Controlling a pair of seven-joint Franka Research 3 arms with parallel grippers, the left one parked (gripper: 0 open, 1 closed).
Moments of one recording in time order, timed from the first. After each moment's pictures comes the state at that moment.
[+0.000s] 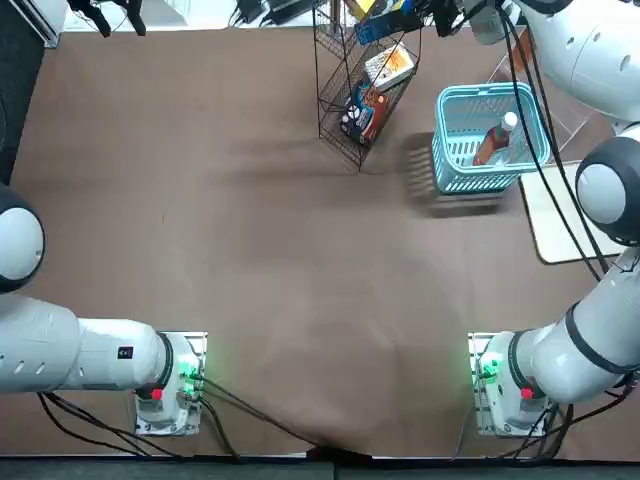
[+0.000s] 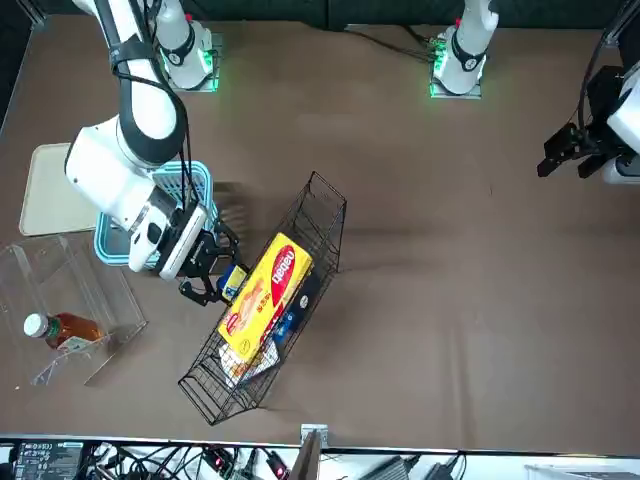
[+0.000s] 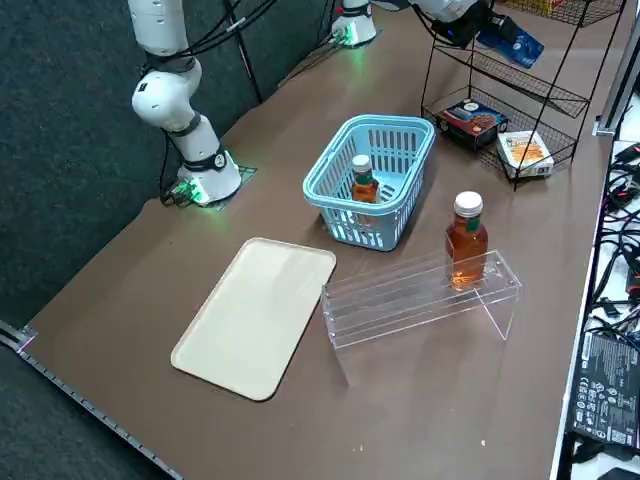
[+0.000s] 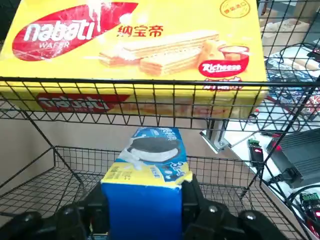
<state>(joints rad) 0.35 0.36 -0.01 -1.70 1.04 2.50 -1.42</state>
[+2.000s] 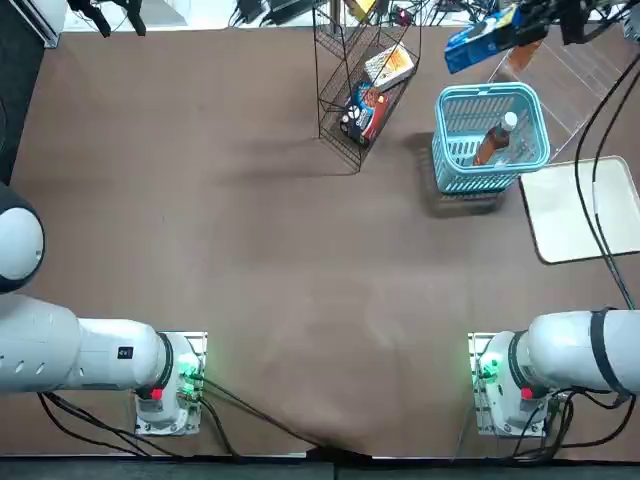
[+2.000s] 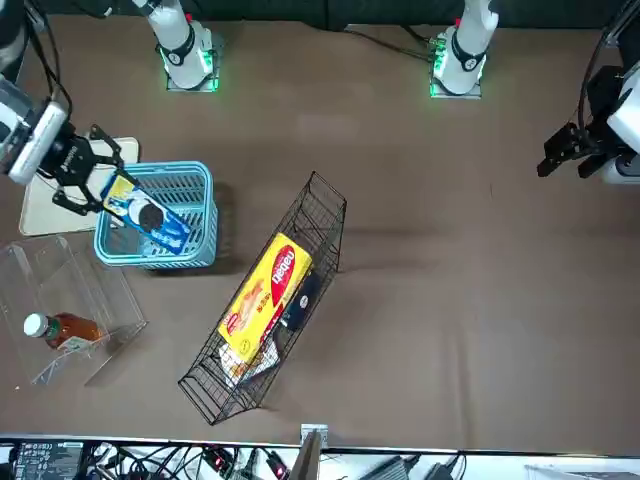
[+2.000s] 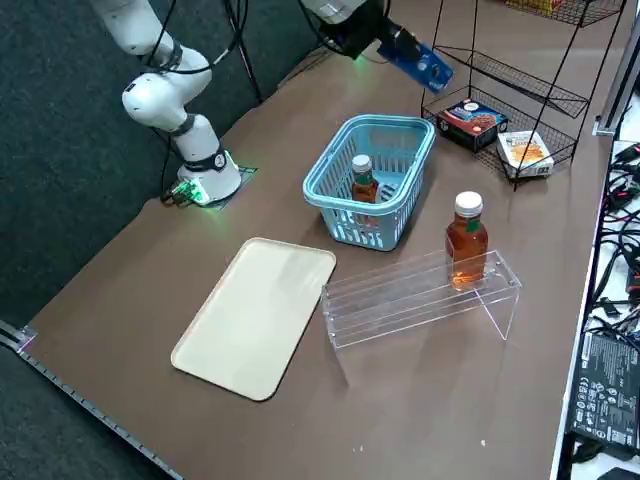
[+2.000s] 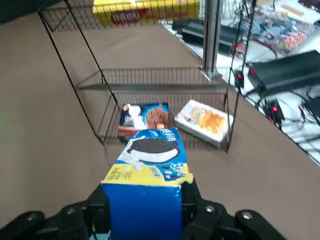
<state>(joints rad) -0.09 -0.11 -0.02 -2.03 0.79 2.00 -1.43</state>
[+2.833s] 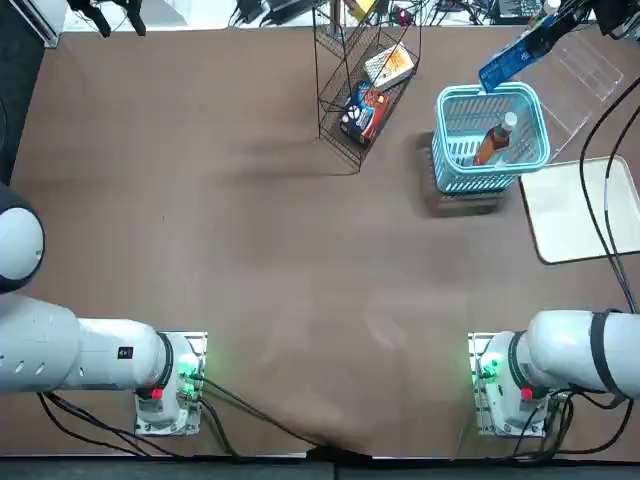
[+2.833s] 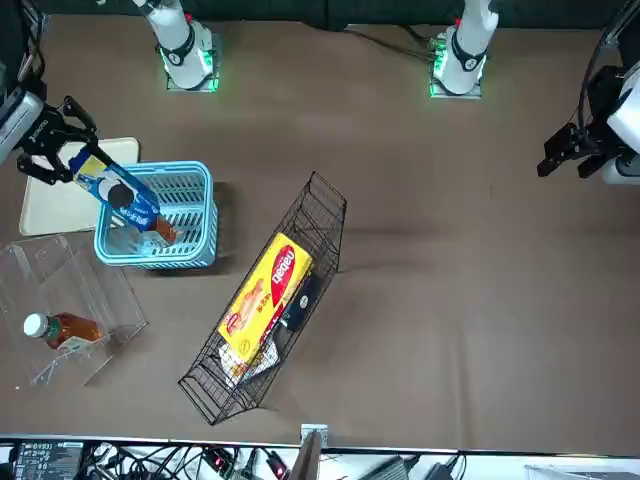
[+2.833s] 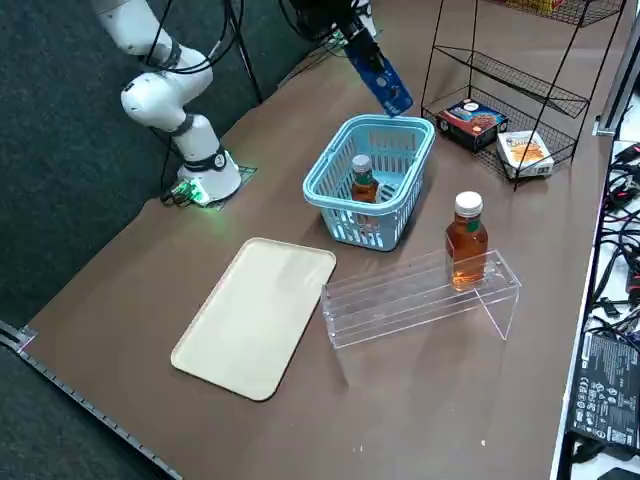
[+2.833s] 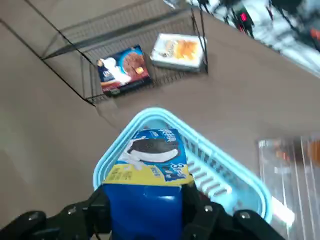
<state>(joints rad) -0.14 -0.17 0.00 -1.95 0.45 1.86 -0.94</state>
